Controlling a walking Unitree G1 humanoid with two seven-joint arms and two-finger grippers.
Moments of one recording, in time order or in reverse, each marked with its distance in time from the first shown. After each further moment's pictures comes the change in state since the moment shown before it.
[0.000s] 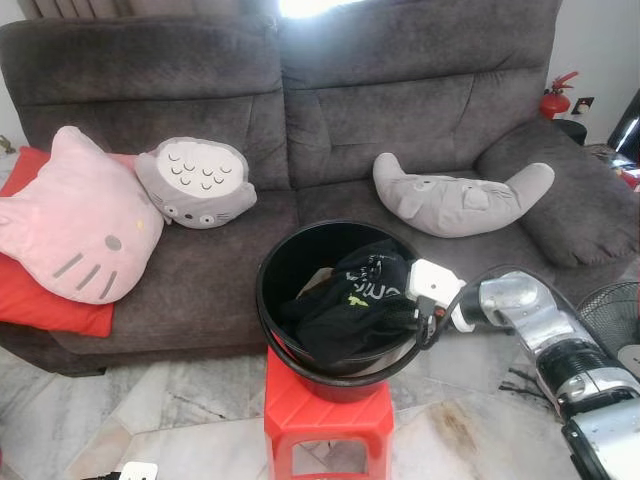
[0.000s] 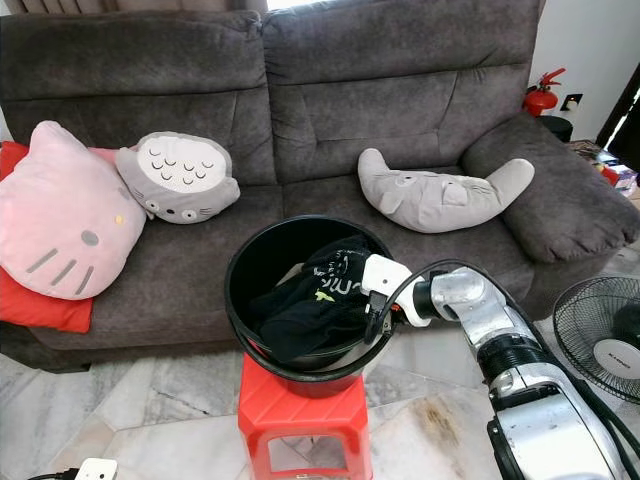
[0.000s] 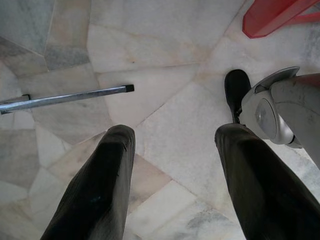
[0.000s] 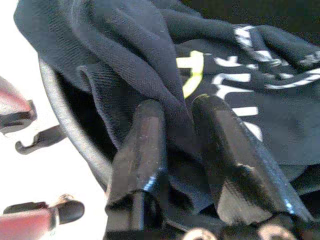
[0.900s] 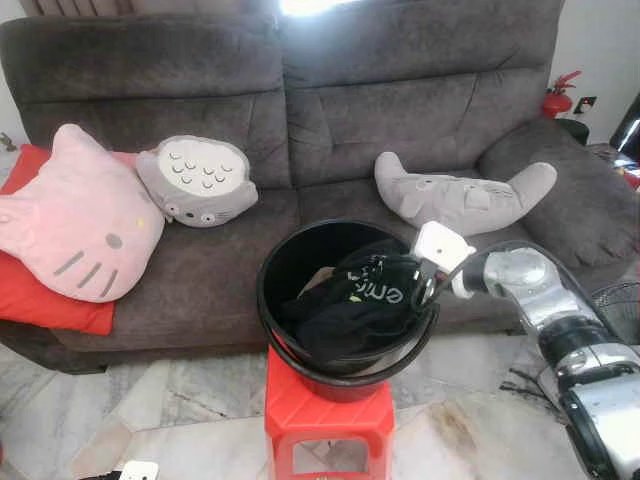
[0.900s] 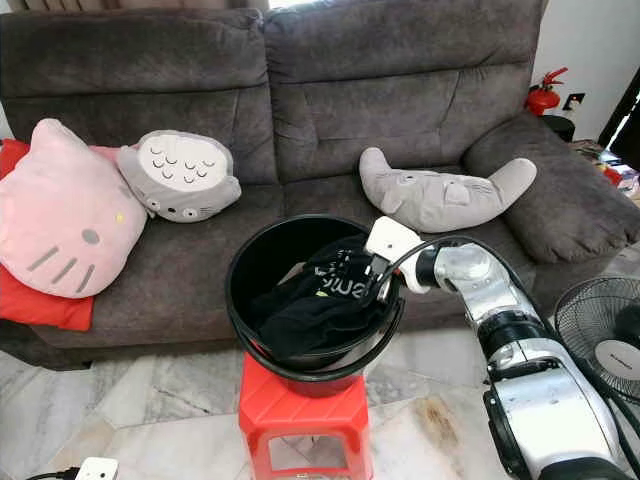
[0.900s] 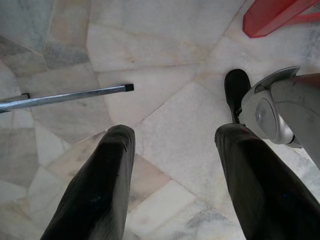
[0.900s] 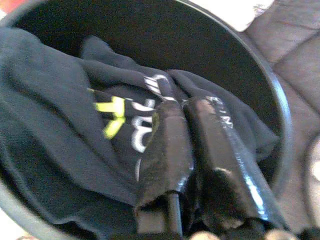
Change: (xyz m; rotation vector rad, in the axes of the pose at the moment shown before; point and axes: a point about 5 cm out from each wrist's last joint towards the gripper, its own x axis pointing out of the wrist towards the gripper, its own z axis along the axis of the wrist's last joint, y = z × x) left arm 0.000 -0.001 0.001 0.001 -0.002 0.001; right arm -0.010 -0.022 0.020 0.013 -0.099 -0.124
